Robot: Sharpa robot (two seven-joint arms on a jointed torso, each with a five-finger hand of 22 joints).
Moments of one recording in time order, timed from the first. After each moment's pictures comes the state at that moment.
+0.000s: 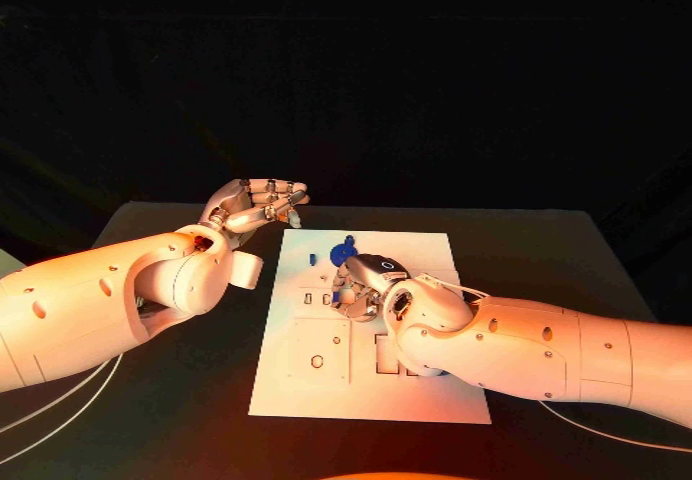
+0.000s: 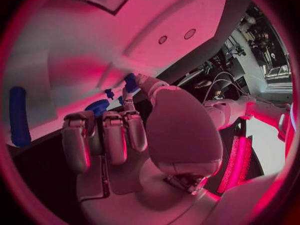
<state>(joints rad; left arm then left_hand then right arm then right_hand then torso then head) 1.22 -0.88 -0.03 1.54 -0.09 -0.34 0.38 1.47 -0.21 0.41 0.24 0.24 0.88 0.21 0.19 0.18 1.09 0.15 0.07 0.07 1.02 0.08 0.71 0.61 0.18 0.76 0.19 0.94 0.56 1.14 -0.51 -0.16 1.50 -1.51 -0.47 -0.45 1.33 -0.21 0.48 0.17 0.16 1.00 0.12 0.26 0.36 1.47 0.04 1.48 1.31 1.47 -0.02 1.56 1.31 0.01 1.46 0.08 1.55 1.31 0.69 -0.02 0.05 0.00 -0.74</state>
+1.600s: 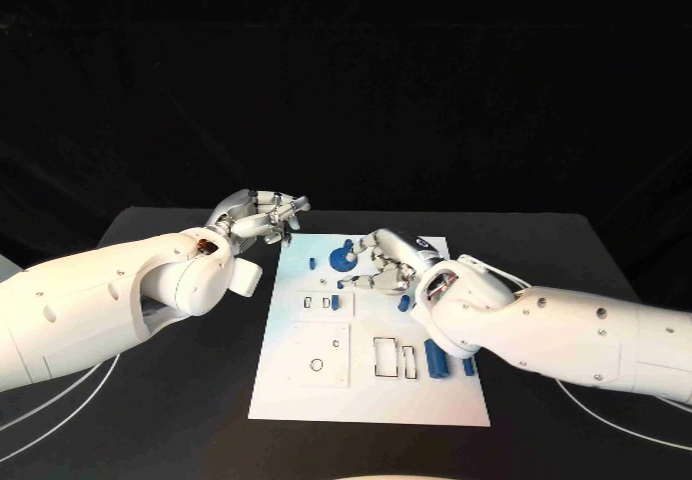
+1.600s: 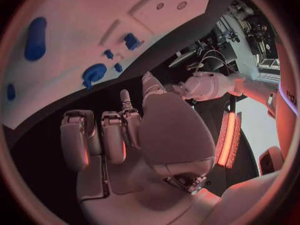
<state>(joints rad) 1.22 -0.86 -0.03 1.49 -0.24 -0.31 0.21 1.30 -0.15 0.30 0.29 0.24 0.85 0.16 0.43 0.32 1.04 0.08 0.85 0.62 1.34 0.02 1.31 1.11 0.16 0.97 0.13 1.21 0.80 1.20 -0.67 -0.15 1.56 -1.30 -0.60 -0.17 1.39 -0.12 0.03 0.29 0.21 0.91 0.15 0.21 0.33 1.46 0.07 1.43 1.31 1.46 -0.01 1.55 1.31 0.01 1.47 0.09 1.49 1.31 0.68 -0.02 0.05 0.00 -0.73</state>
